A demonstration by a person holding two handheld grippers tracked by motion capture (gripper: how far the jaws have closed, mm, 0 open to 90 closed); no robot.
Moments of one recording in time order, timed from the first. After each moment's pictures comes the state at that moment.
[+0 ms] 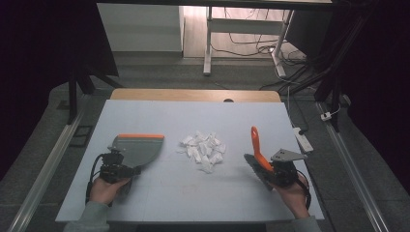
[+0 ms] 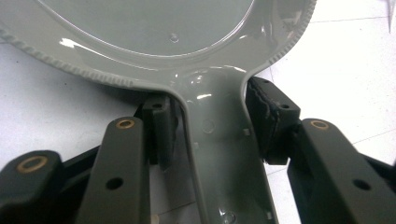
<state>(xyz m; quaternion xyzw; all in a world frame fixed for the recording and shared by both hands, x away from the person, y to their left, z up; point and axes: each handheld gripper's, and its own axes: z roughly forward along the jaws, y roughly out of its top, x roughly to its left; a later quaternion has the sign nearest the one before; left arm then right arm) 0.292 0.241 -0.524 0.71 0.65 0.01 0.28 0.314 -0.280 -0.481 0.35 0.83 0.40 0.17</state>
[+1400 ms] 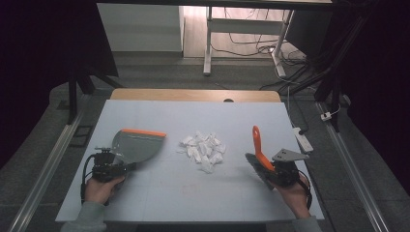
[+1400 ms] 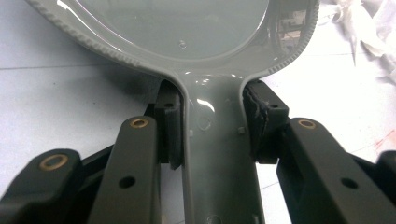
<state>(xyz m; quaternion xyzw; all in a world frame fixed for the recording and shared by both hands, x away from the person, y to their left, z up) 0.286 0.261 -0.522 0.68 0.64 0.03 0.35 0.314 -0.283 -0.479 0.35 0.83 0.40 0.17</state>
